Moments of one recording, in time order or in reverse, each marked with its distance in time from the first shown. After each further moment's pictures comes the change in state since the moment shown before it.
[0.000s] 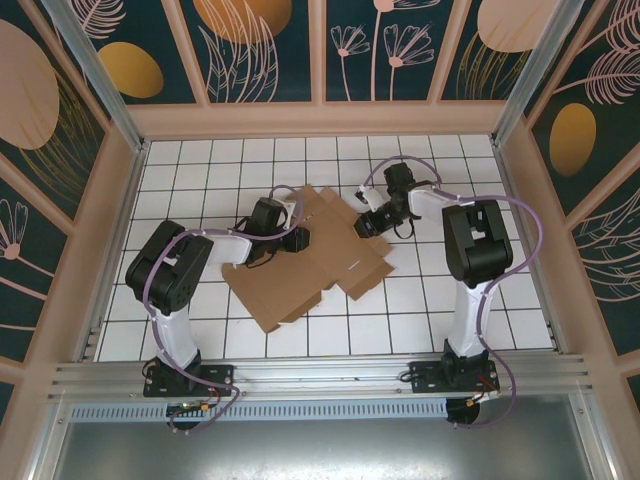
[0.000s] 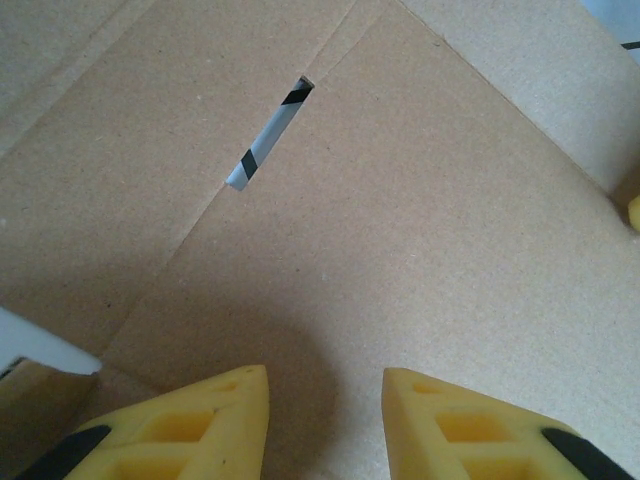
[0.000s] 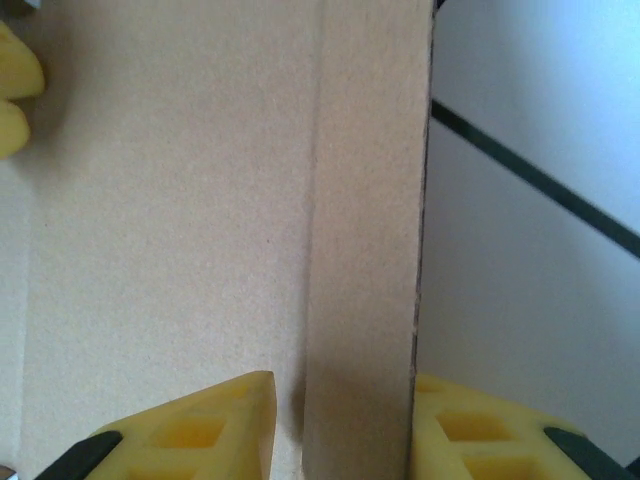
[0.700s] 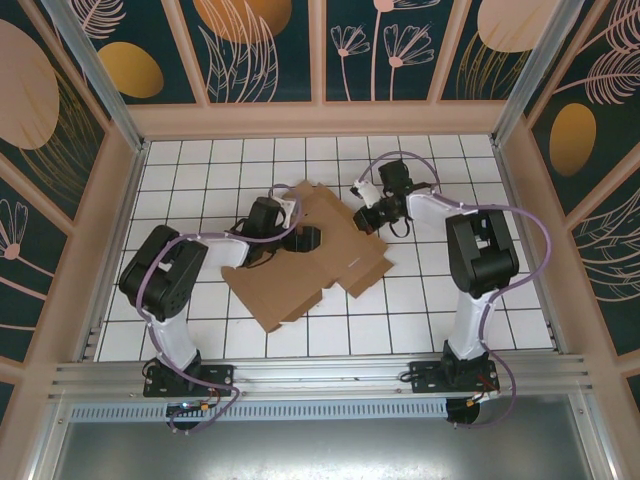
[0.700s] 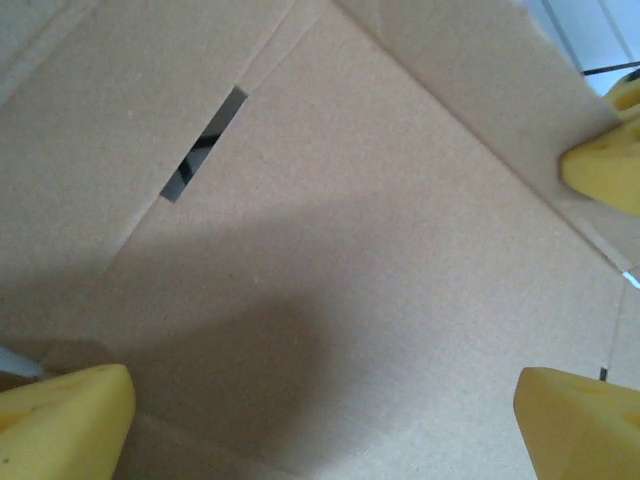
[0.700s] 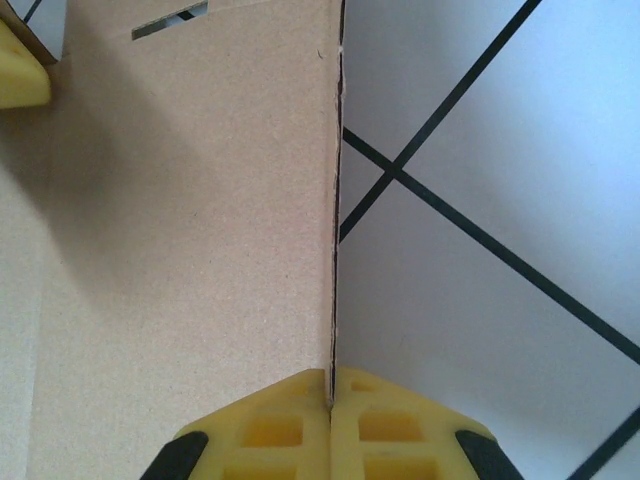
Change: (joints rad) left arm -0.002 -0.082 -0.031 0.045 0.040 -0.019; right arm 0.055 -0.108 -0.064 0.112 0.116 0.033
